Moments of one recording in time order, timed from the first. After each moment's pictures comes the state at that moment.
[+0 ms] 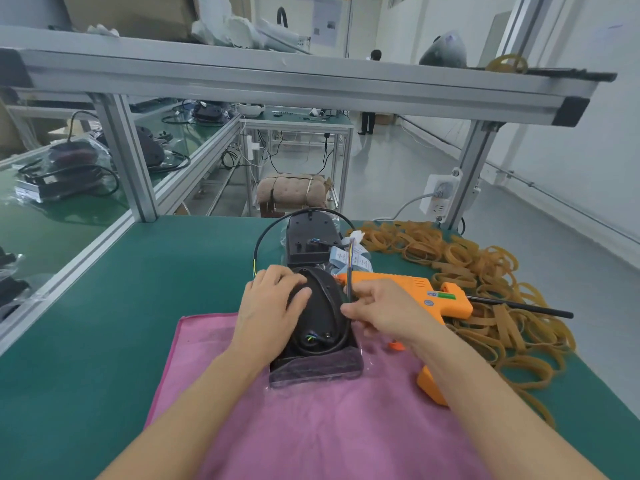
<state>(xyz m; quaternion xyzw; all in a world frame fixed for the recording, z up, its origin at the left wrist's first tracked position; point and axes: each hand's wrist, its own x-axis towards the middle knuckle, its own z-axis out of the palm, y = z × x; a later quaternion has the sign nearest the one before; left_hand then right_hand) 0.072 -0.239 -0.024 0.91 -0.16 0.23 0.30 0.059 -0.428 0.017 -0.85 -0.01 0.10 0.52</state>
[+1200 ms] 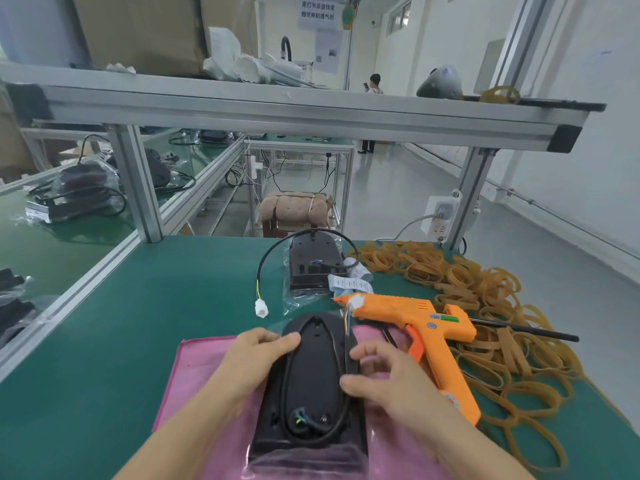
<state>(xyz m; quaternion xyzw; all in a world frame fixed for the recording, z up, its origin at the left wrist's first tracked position) 0.044 -0.222 -0.012 0.75 0.11 -0.11 0.64 -0.007 -0.419 -0.002 -0.79 0.06 0.08 0.61</state>
